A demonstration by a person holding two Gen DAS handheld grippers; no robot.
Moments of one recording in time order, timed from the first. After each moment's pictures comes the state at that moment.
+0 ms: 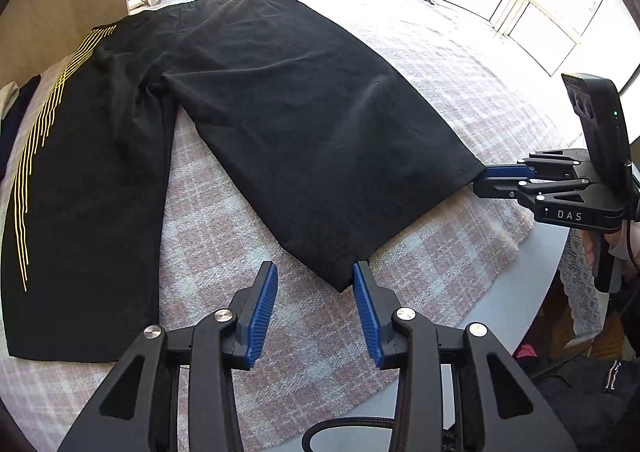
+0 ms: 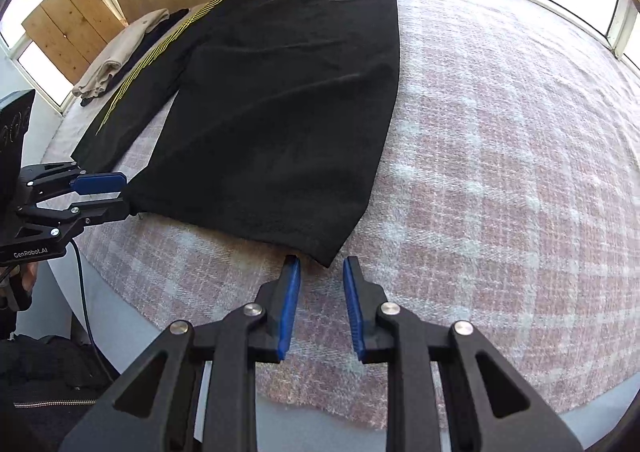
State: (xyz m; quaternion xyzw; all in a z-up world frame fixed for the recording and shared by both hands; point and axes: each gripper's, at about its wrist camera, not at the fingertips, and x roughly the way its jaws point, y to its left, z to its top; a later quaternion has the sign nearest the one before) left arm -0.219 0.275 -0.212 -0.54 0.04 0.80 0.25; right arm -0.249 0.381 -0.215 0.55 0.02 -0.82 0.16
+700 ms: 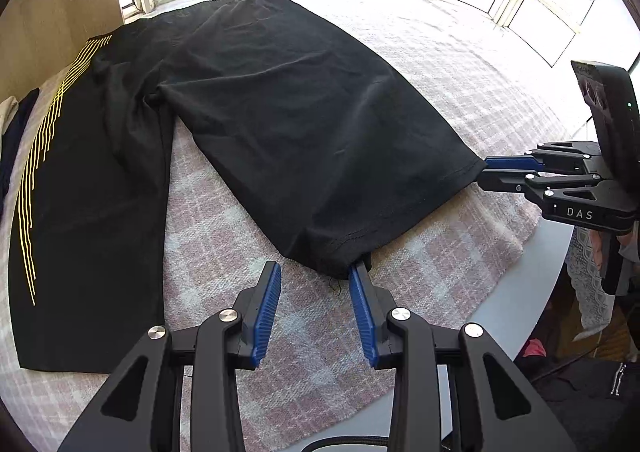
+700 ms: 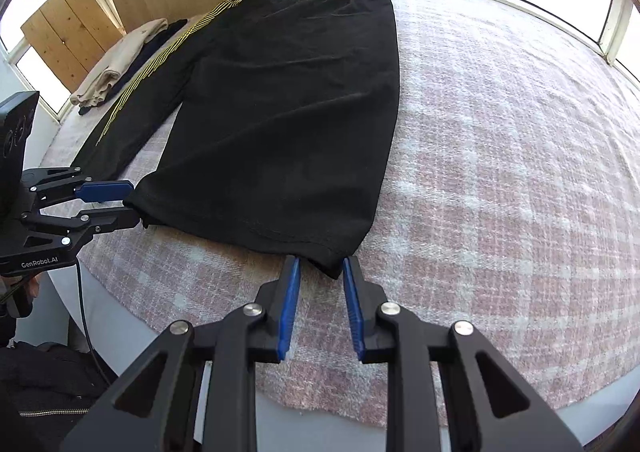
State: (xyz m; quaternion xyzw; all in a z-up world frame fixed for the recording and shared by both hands) left arm -0.228 0.280 -0.214 -0.54 0.06 0.81 0.24; right arm -0.209 0.443 -0.206 0.54 0.02 -0.83 0.15
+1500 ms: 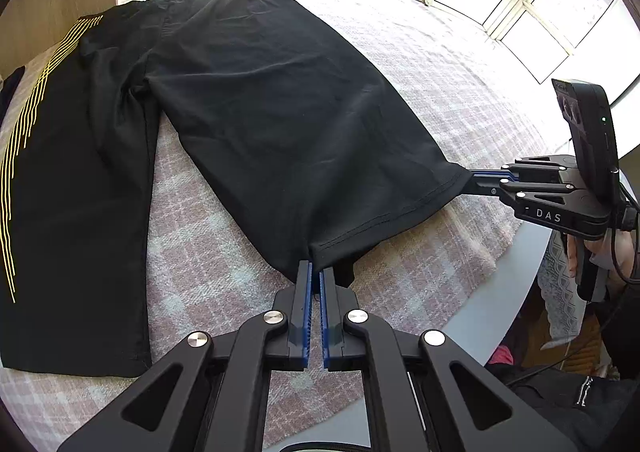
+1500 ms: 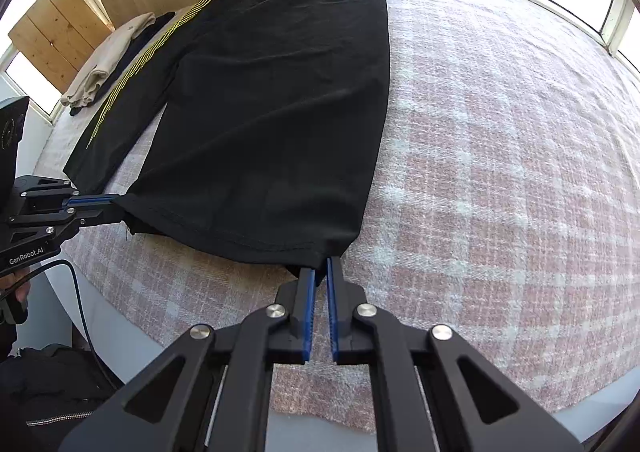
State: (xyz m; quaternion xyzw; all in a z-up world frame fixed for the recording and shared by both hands) left arm -0.240 0.276 -0.201 -0.55 0.00 0.79 0.27; right arm -0.224 0.454 -0.199 0.56 0.01 -0.81 0.15
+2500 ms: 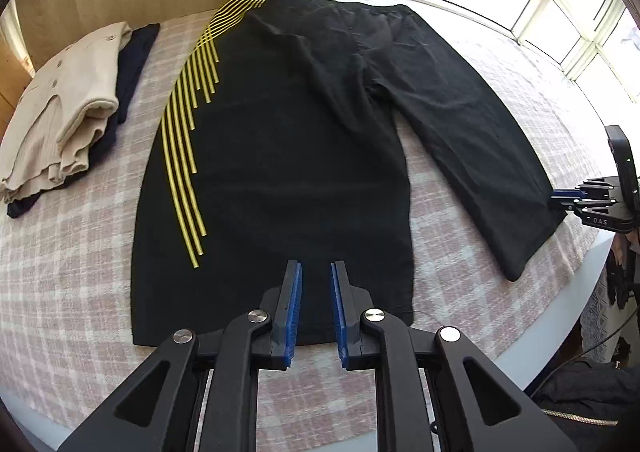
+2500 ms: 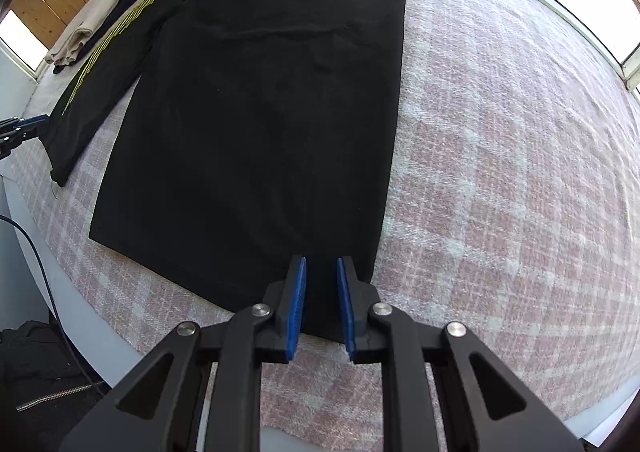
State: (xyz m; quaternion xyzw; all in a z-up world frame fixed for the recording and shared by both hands) left arm -0.265 0.106 -0.197 -0.56 0.01 0.82 0.10; right arm -0.270 0.430 -0.218 0.61 0.10 -0.78 0.12
